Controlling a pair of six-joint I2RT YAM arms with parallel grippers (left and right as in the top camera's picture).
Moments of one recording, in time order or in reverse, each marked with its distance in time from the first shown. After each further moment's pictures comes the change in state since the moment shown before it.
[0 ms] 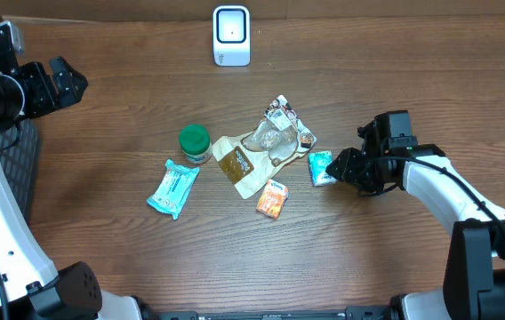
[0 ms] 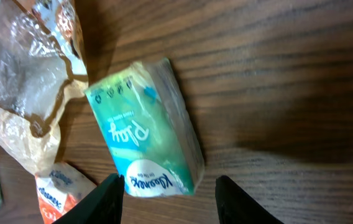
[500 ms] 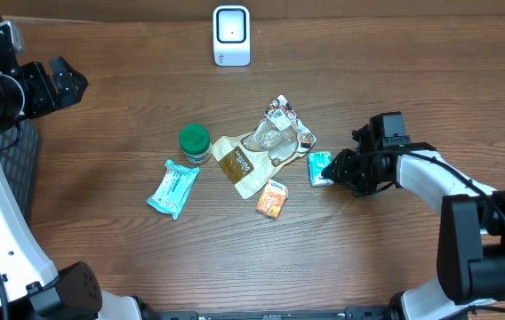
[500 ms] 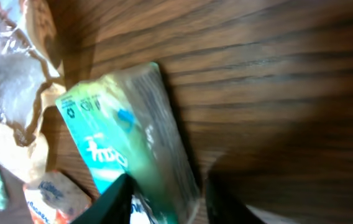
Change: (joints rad) left arm 0.000 0.000 0.000 0.000 0.000 0.000; right arm -0.001 0.119 0.002 0.062 -0.070 0.010
